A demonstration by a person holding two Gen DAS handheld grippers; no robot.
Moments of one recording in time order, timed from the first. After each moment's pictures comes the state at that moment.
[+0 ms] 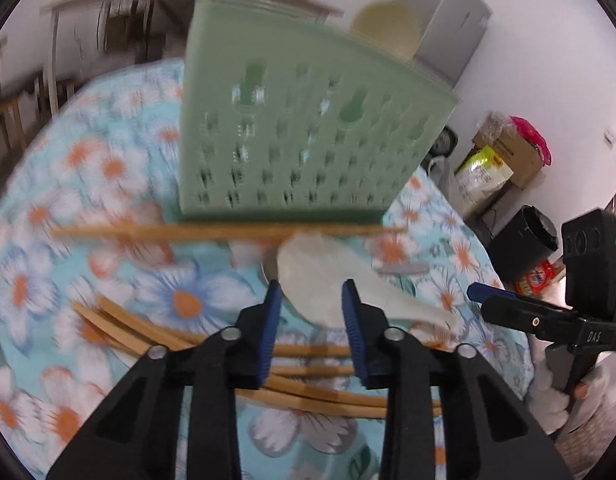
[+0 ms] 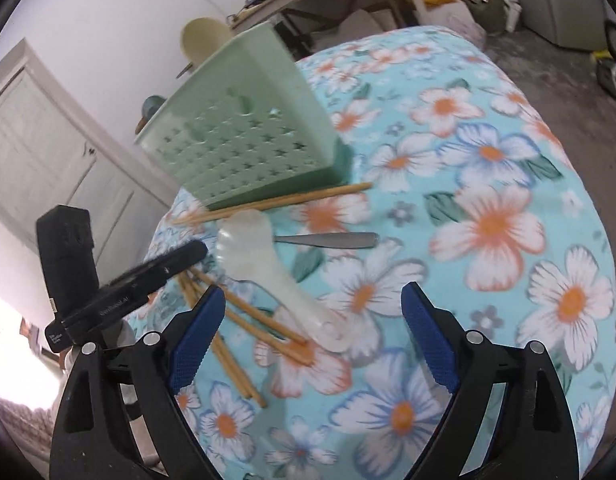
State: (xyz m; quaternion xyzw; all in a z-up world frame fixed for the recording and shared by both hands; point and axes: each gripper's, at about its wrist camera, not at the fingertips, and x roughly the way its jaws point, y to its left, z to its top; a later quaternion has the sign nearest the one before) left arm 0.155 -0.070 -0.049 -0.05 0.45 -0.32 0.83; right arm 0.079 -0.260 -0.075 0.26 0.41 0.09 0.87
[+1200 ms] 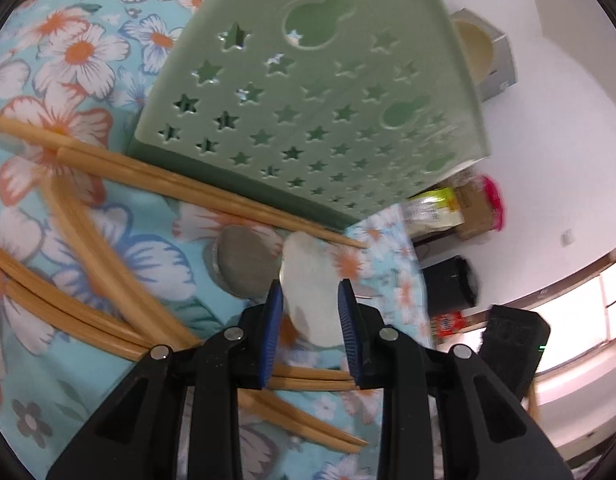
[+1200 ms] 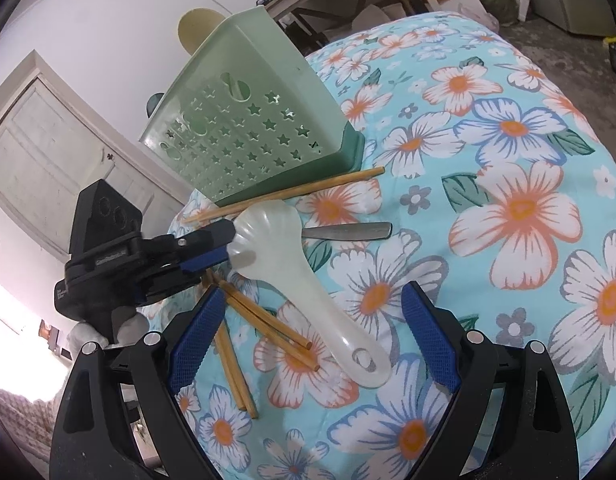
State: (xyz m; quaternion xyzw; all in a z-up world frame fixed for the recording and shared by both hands) left arm 0.184 -0.068 -0.069 -0.22 0.52 -0.34 0.75; right arm 0.074 -0.266 -0.086 0.28 0.40 0.13 0.86
